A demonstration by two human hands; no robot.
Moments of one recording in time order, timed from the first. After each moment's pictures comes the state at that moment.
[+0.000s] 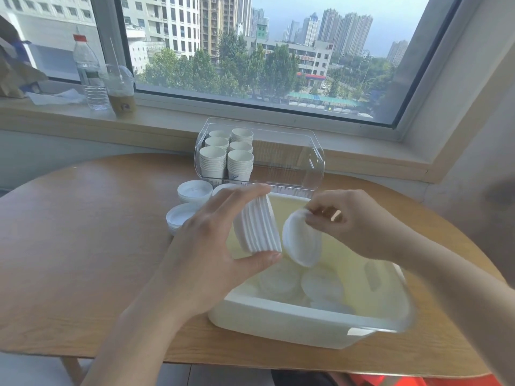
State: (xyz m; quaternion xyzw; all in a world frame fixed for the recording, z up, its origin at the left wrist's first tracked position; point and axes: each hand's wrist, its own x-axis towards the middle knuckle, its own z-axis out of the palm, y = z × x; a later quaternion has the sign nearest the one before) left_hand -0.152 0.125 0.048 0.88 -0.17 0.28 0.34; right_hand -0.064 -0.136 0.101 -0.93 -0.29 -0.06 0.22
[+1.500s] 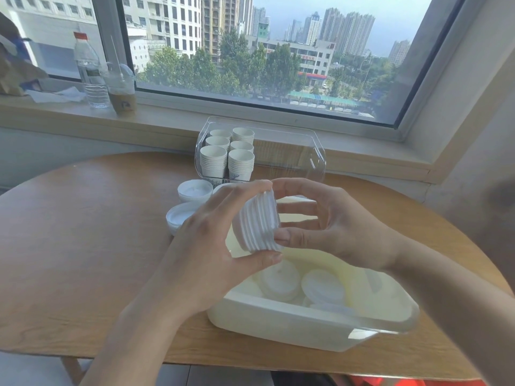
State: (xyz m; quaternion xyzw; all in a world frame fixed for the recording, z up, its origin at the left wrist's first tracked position) left_hand -0.147 0.128 0.048 0.87 -0.18 0.28 0.36; right_hand -0.092 -0.103 0.113 -0.75 -0.36 0.15 0.53
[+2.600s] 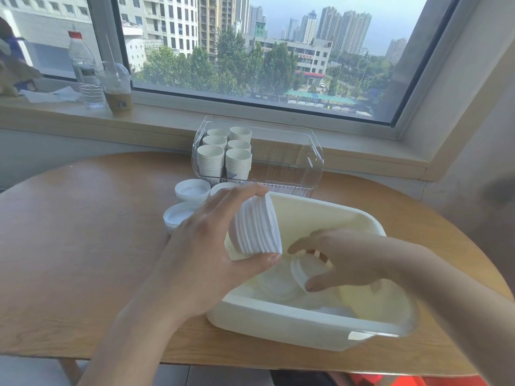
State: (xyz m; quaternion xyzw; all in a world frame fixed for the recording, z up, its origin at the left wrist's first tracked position) left_hand -0.154 0.124 0.050 0.88 -0.16 0.27 0.34; right_hand -0.067 -0.132 0.079 -0.94 -0.29 0.19 -0.05
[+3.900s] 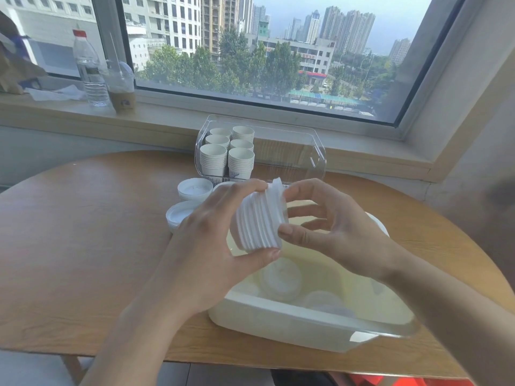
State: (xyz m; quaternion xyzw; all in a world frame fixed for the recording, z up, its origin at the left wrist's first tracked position) left_hand -0.146 0.126 0.044 0.87 -0.17 0.29 0.35; right_hand -0.097 -0.106 0.098 -0.81 -0.29 0.04 0.50
